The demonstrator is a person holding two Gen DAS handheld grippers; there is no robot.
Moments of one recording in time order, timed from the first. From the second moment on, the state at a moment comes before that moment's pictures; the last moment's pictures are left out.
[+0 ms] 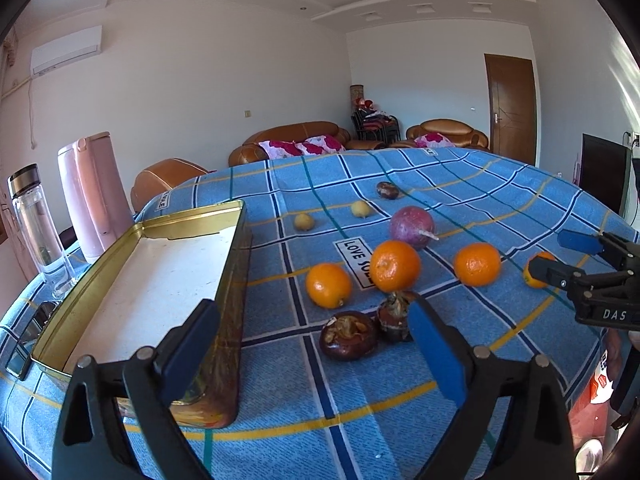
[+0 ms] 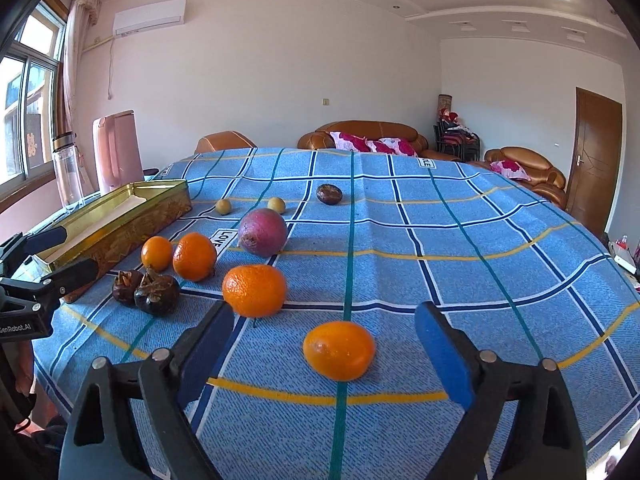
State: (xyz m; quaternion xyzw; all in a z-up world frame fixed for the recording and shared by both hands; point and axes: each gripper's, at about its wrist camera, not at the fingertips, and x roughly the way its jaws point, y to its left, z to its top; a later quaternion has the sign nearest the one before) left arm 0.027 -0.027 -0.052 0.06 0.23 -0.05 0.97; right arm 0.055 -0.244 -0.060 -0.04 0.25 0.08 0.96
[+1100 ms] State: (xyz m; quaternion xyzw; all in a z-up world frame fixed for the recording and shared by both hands) left arm 0.066 -0.041 -0.081 0.06 0.35 -0.09 0.93; right arm 0.066 -0.238 -0.087 -0.05 0.30 0.14 0.94
